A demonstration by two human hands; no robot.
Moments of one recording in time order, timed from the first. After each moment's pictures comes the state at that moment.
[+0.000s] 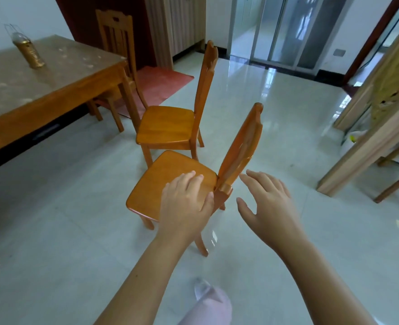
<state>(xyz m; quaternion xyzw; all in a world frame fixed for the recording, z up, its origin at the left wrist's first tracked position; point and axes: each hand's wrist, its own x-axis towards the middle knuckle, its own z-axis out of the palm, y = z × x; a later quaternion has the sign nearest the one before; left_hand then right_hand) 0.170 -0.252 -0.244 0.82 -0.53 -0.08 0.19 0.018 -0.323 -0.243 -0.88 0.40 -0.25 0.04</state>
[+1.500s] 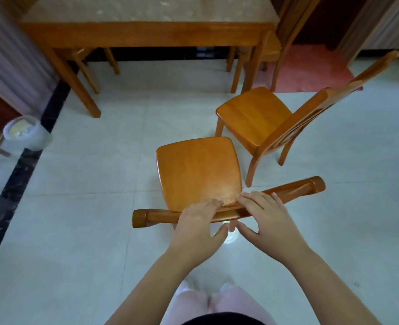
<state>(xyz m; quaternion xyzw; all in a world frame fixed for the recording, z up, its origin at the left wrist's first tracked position) 0.067 -0.494 -0.297 0.93 -0.17 -0.14 0.31 0.051 -0.670 -0.305 -0.99 -0.09 -0.01 0.12</state>
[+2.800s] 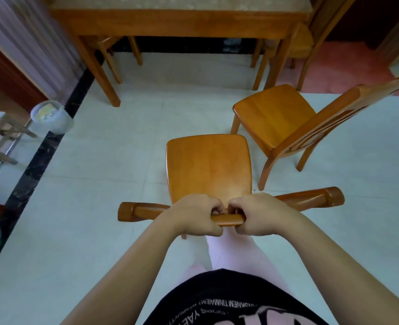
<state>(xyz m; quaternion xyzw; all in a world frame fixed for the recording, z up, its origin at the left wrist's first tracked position) 0.126 -0.509 -0.312 0.87 -0.17 -0.40 0.25 0.120 -0.680 -0.308 -0.92 -0.19 0.33 0.13</state>
